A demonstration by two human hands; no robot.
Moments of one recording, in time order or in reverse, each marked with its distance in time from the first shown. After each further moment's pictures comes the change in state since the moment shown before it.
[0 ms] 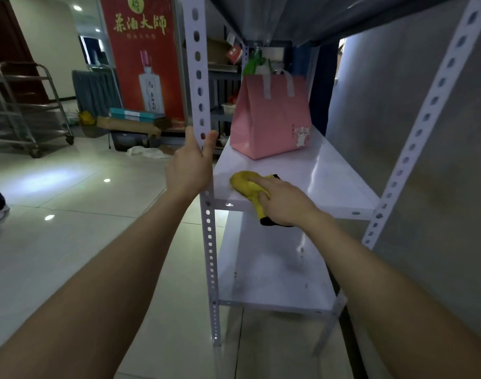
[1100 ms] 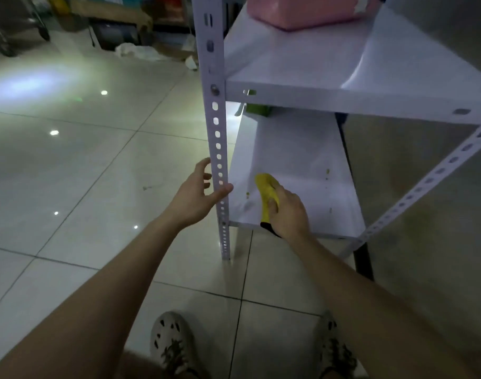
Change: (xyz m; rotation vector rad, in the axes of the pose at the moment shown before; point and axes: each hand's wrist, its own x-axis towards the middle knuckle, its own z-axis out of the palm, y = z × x) left_hand -0.188 -0.154 0.089 -0.237 -0.678 -0.289; right_hand -0.090 0.067 0.274 0.172 -0.006 0.383
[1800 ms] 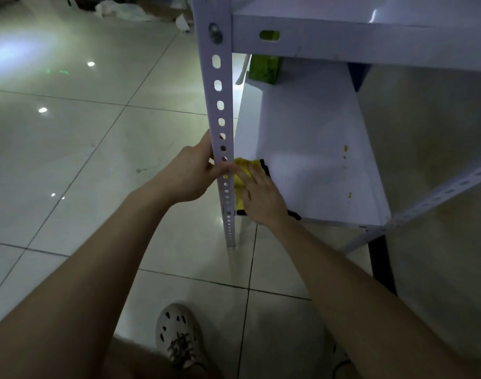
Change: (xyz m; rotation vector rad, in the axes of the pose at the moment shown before) left_hand 0.046 -0.013 -0.011 0.234 -0.141 0.200; right_hand 0.041 -0.021 0.089 -0.160 -0.141 -0.323
